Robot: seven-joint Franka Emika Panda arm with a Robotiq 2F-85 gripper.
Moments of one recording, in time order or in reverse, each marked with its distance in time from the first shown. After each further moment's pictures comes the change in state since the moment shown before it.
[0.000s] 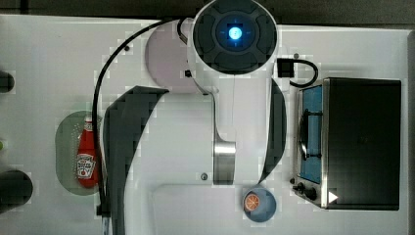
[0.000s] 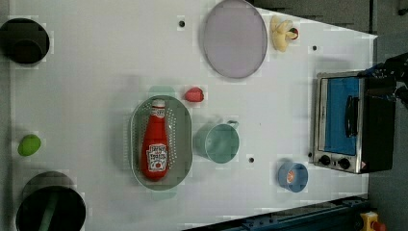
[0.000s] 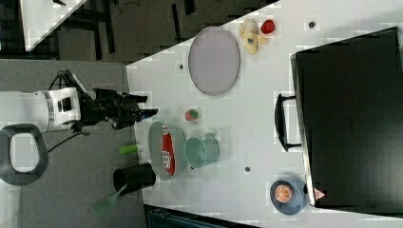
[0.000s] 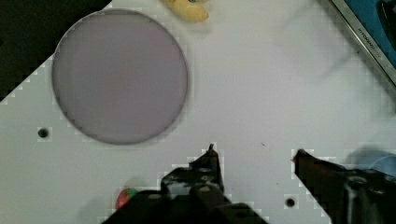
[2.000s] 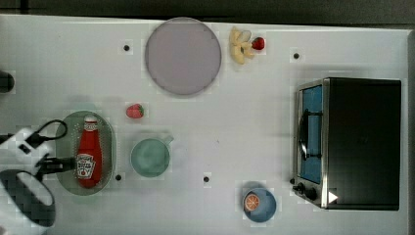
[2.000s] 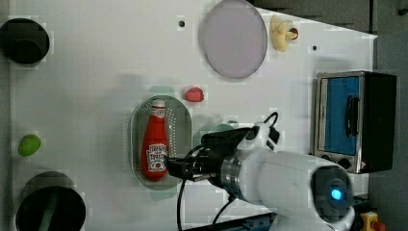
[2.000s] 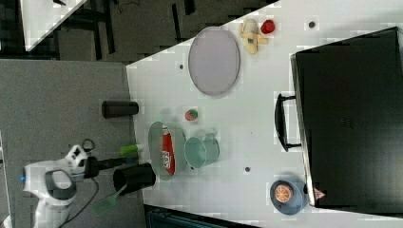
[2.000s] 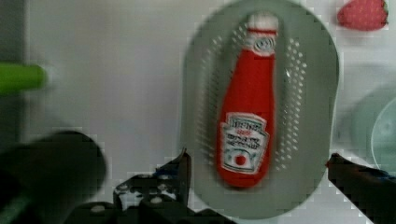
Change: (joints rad) arm -0.037 0.157 0.815 -0.331 -0.060 0.442 -0.003
